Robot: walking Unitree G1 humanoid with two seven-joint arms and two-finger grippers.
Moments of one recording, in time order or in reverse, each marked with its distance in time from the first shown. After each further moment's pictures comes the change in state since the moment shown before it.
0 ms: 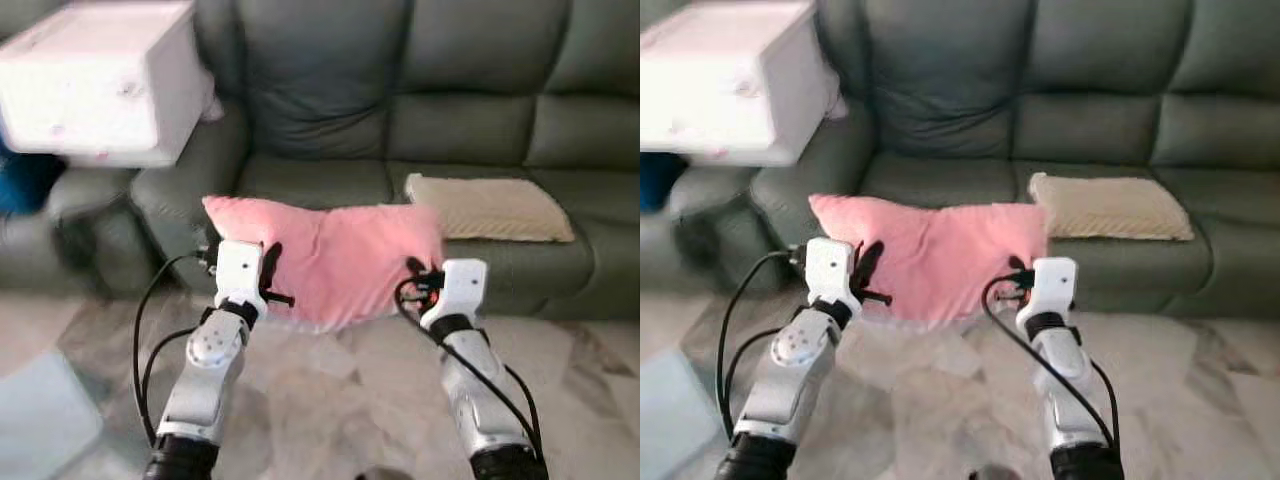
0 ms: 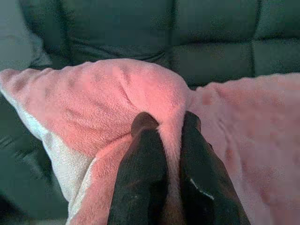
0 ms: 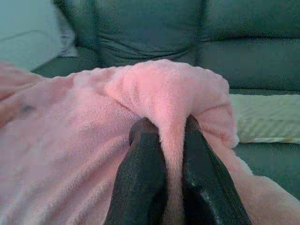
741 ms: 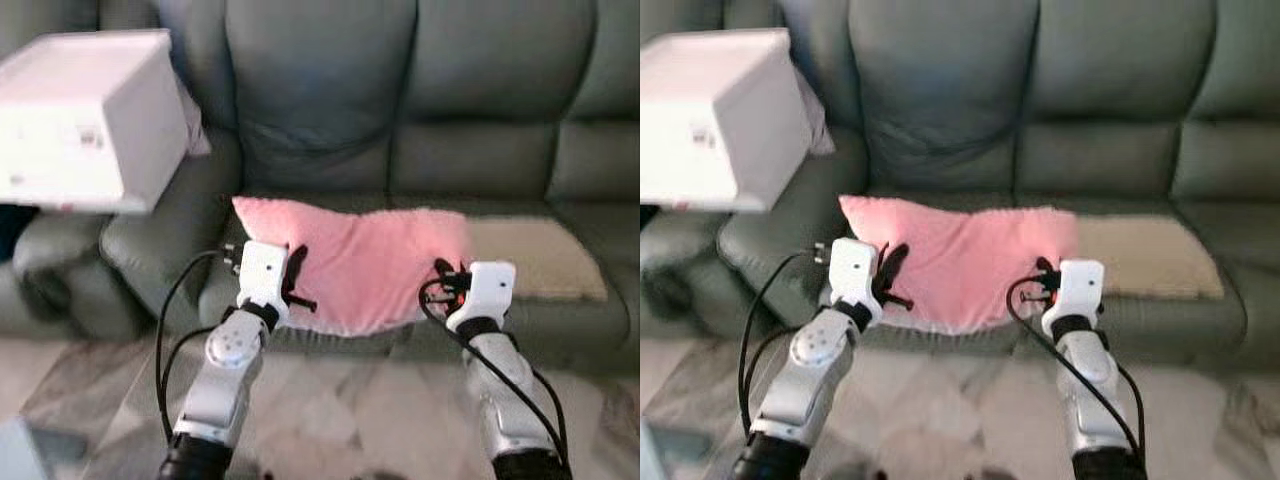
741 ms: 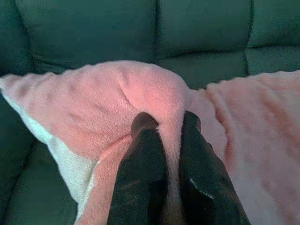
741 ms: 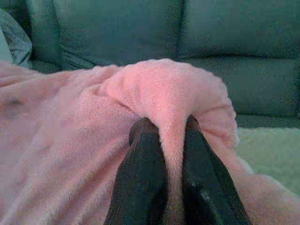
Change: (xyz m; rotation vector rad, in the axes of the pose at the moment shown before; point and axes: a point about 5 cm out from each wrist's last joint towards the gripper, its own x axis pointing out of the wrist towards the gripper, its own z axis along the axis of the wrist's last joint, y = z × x) left arm 0.002 -0.018 0.000 0.000 0.007 -0.081; right arm -0.004 -0.019 0.001 -0.028 0.000 -0.056
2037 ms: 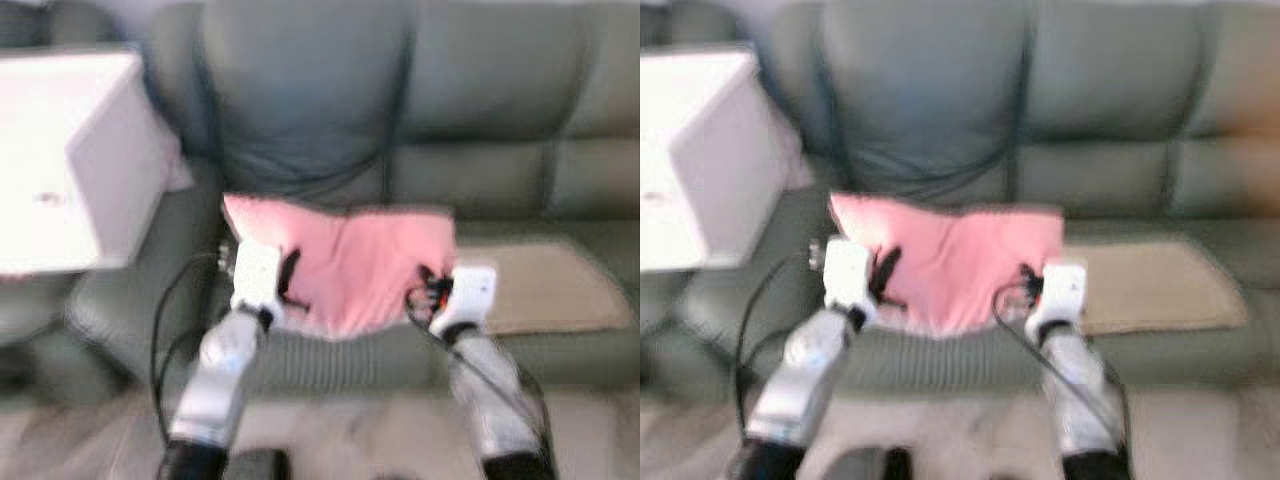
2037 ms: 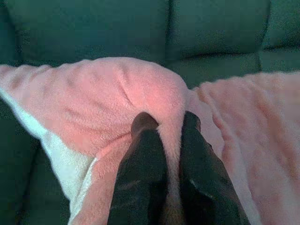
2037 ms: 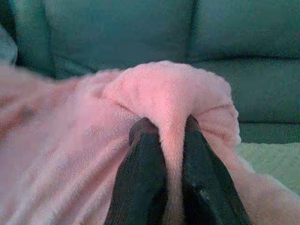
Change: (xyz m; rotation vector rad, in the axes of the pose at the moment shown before) left arm -0.003 0.002 -0.007 -0.005 0.033 0.025; right arm 0.002 0.012 -0.003 0.005 0.011 0.041
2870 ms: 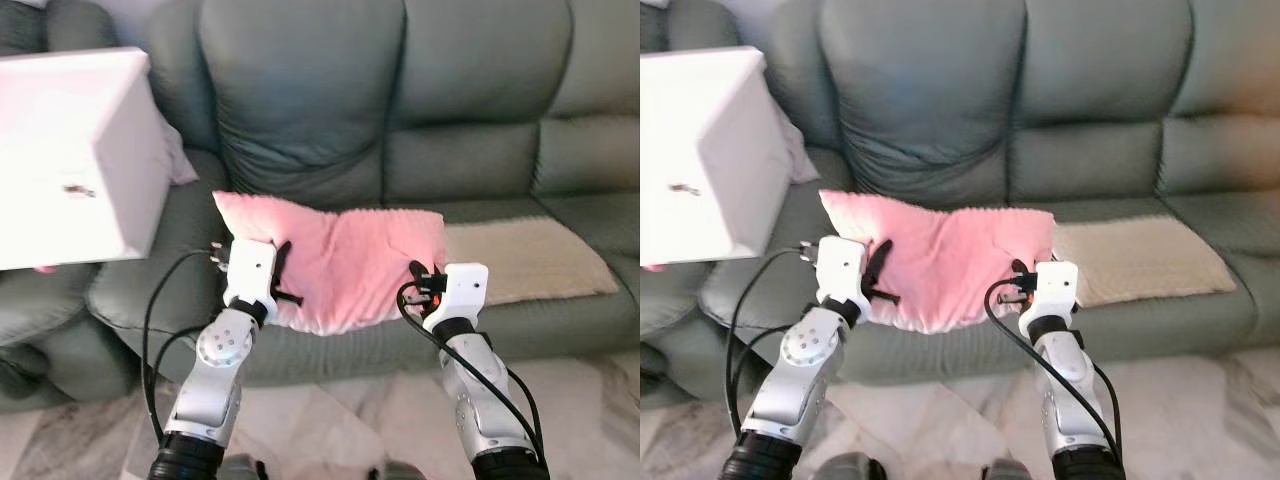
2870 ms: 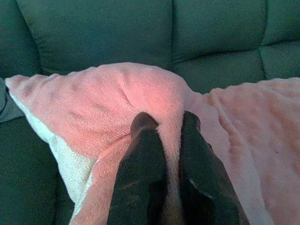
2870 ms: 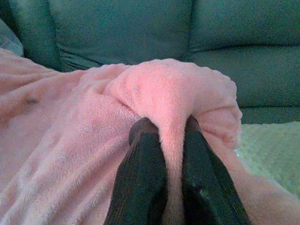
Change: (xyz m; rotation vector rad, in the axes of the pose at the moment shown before) left arm 0.000 0.007 0.008 0.065 -0.049 0.060; right arm -0.002 0.007 -0.003 0.026 0.005 0.020
